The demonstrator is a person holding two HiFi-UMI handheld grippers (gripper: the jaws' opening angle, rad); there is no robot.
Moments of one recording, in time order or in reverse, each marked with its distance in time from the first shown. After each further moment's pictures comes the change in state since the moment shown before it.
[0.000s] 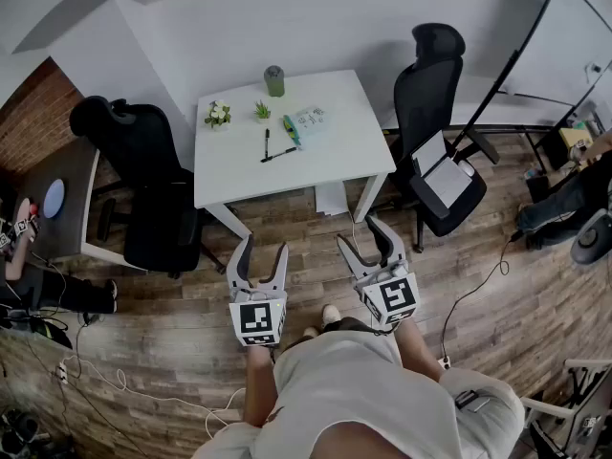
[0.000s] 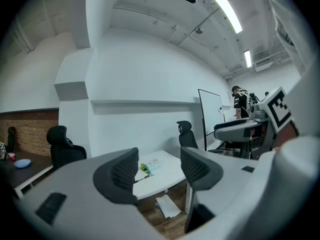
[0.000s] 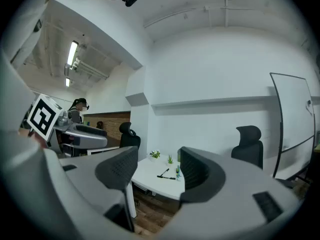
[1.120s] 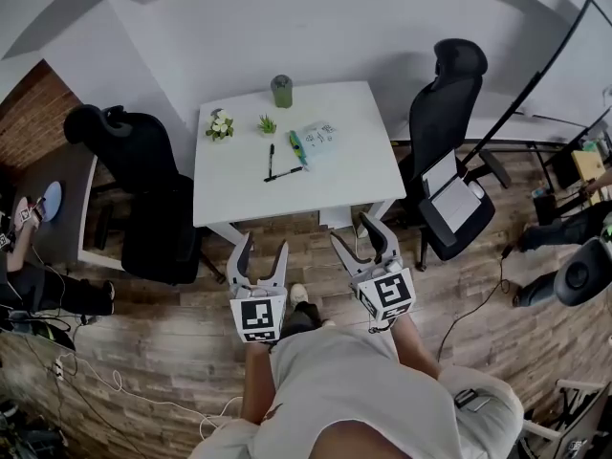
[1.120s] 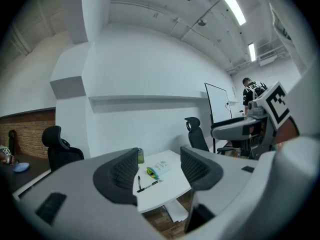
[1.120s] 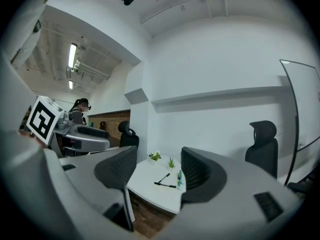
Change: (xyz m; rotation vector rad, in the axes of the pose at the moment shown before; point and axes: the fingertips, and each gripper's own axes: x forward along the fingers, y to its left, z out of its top) left arm 0.111 0.036 -0.003 0.029 0.021 0.013; right arm 0.112 -0.053 -0.005 0.012 0.014 0.063
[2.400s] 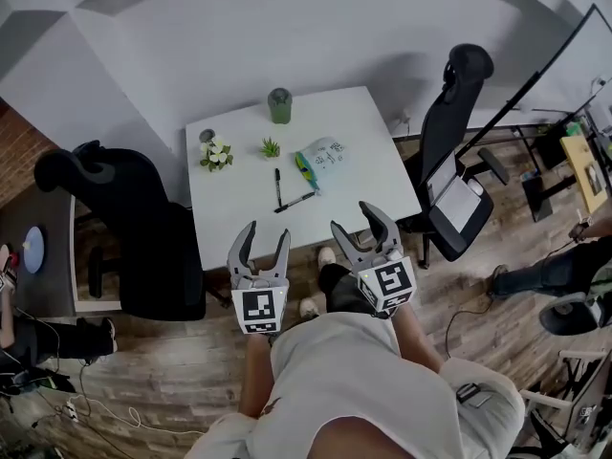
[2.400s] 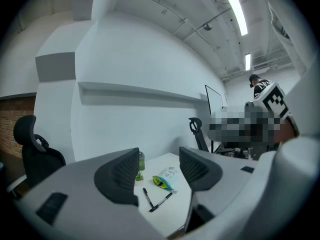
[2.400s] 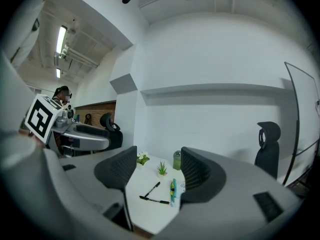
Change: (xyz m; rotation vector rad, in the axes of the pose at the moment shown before) left arm 0.134 0.122 -0.020 -0.033 -0.028 -0.152; right arm 0.169 -0.022 -0.003 -0.030 0.064 -0.131
